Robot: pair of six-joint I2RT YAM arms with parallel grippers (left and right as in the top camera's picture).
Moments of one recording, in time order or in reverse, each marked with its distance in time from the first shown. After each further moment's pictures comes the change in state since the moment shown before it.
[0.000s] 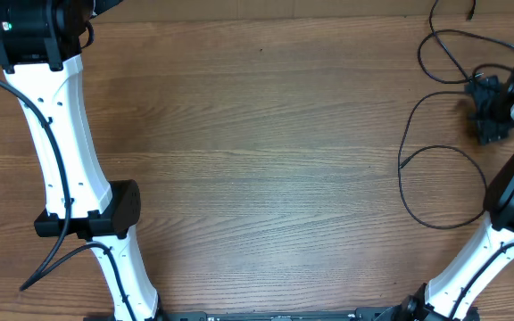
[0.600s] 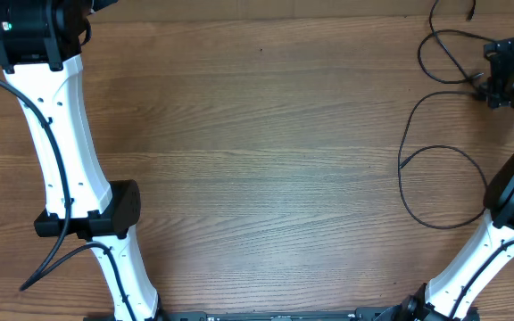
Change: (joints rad) left arm 0.000 0.000 0.000 0.037 -0.008 0.057; right arm -0.010 0.028 0.067 0.351 -0.104 0.057
